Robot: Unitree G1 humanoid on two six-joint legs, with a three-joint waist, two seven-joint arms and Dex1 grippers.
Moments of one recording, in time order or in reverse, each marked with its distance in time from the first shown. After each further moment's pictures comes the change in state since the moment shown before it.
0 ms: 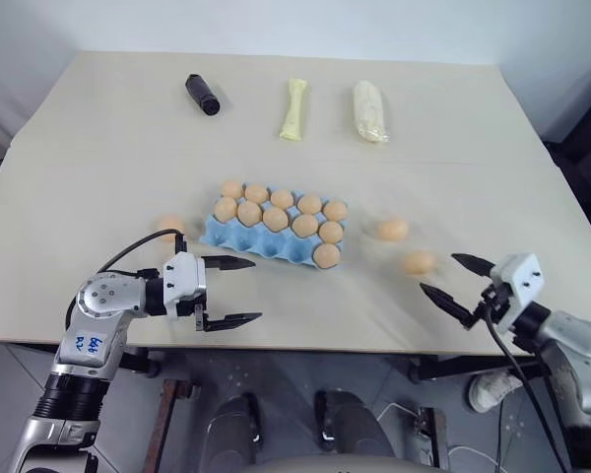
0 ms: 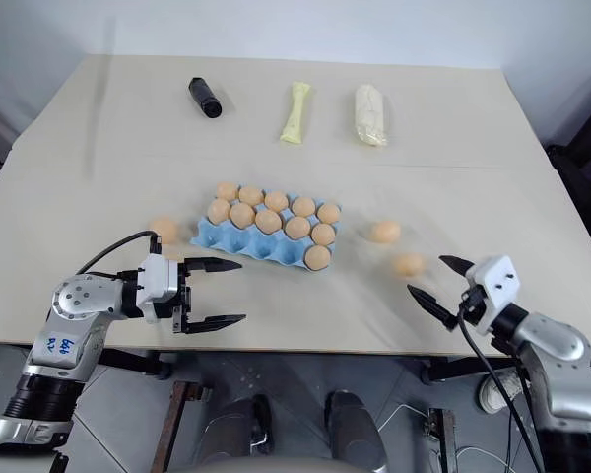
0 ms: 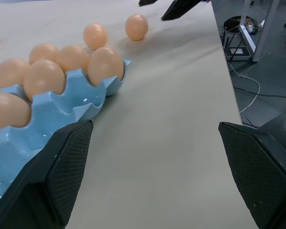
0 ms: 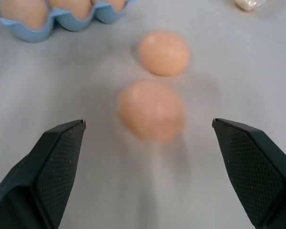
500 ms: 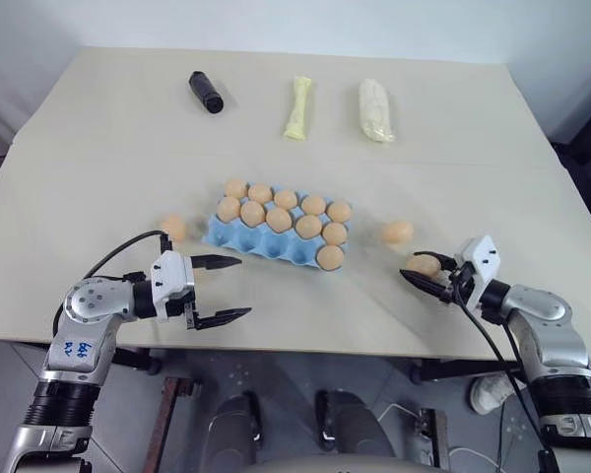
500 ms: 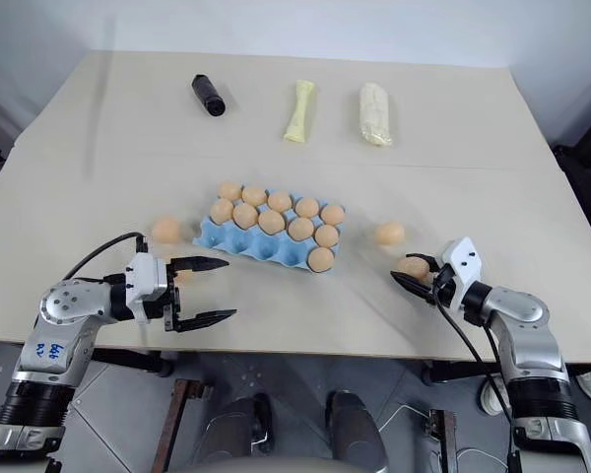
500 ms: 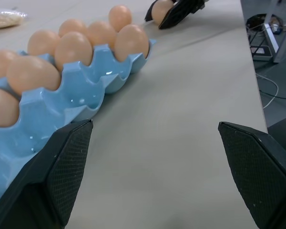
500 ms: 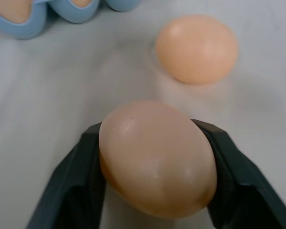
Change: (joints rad) left arm 0.044 0.015 0.053 0.013 0.000 0.010 0.043; right arm -0.175 0.025 0.126 0.189 -0.023 -0.005 0.095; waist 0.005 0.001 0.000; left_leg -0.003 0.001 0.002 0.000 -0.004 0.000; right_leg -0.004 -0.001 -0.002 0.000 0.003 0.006
